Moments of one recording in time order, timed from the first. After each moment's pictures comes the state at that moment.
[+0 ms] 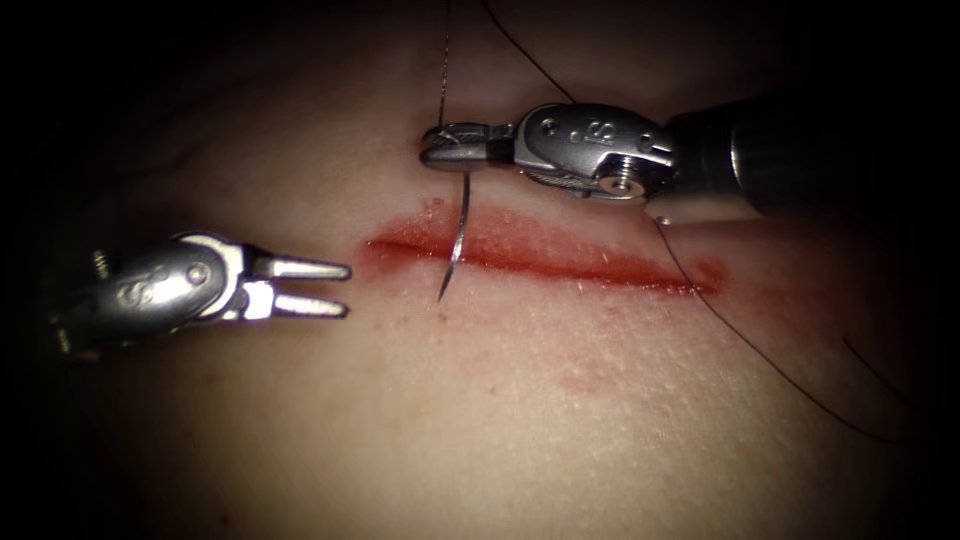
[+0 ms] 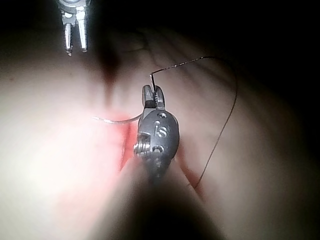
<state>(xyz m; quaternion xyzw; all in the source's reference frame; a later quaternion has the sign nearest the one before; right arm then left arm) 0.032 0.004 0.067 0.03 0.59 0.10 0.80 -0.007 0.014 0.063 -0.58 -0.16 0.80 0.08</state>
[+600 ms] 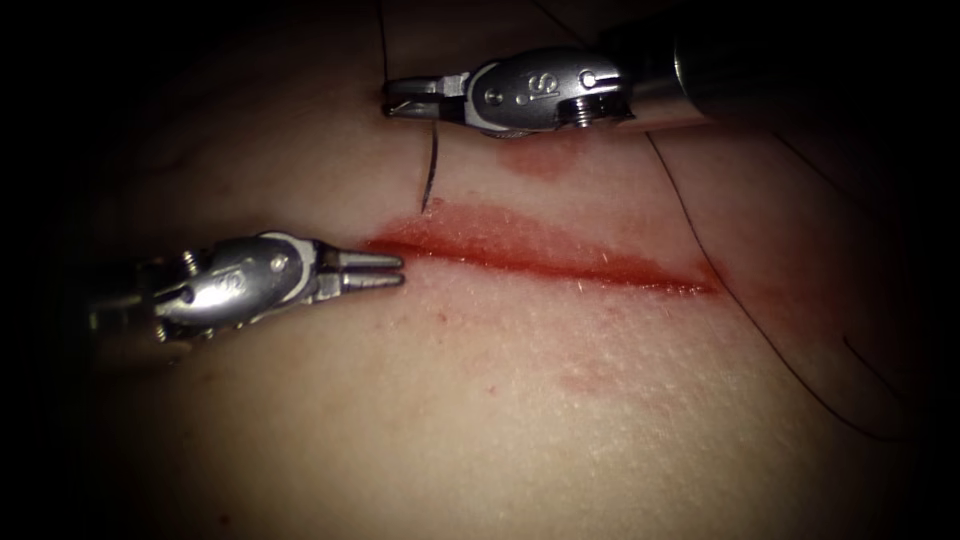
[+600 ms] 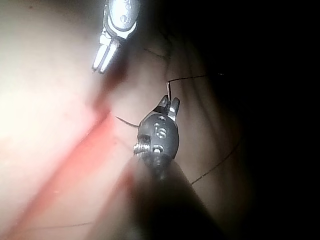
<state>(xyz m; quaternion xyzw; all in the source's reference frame) 0.034 0.007 0.070 -0.10 0.56 -0.07 0.82 -0.010 0.014 0.070 -0.55 -0.14 0.81 0.14</state>
